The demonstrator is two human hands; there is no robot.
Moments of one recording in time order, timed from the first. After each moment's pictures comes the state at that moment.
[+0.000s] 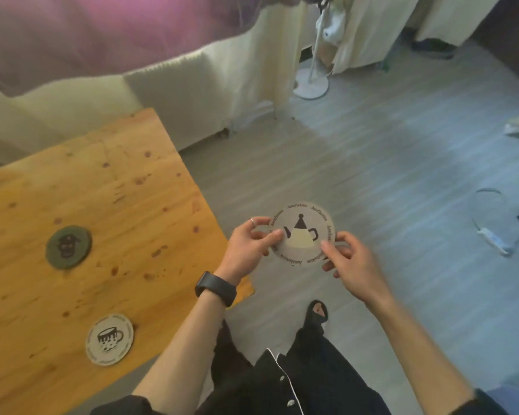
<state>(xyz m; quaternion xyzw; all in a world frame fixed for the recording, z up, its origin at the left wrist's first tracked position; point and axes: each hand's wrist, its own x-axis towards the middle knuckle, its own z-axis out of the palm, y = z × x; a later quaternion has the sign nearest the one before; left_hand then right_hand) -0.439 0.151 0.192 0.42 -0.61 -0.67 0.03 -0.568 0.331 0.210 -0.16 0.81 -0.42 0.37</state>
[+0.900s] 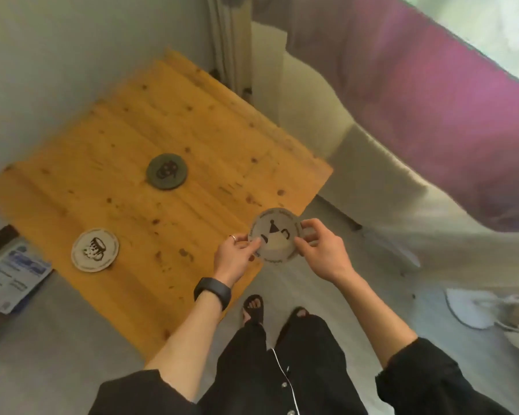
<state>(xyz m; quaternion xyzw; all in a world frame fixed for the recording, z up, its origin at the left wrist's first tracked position) -0.456 -0.064 0.108 0.74 -0.16 -0.52 0.39 -0.637 -0.157 0.171 -0.68 0.57 -0.05 0.45</state>
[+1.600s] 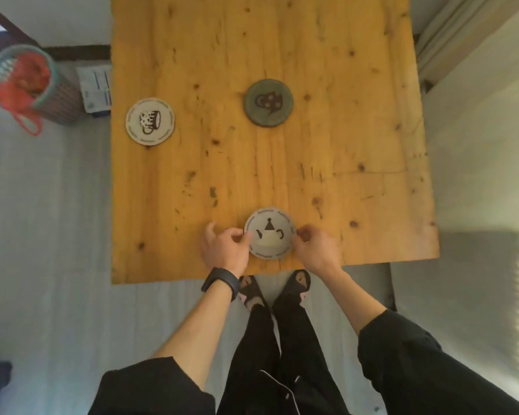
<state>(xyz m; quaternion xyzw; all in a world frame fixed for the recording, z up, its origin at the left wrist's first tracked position) -0.483 -0.074 0.010 0.92 0.16 -0.27 0.24 -0.535 -0.260 -0.001 -0.85 0.31 0.22 0.35</state>
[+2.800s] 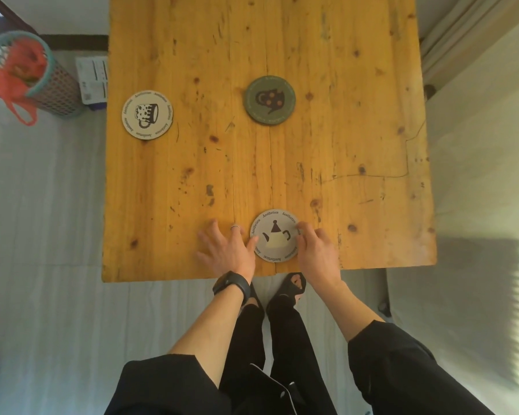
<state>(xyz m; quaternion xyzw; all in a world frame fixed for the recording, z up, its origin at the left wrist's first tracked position) -0.499 -0.099 -0.008 0.96 0.11 -0.25 0.08 -0.550 -0.257 -0.012 -0.92 0.23 0.13 0.29</state>
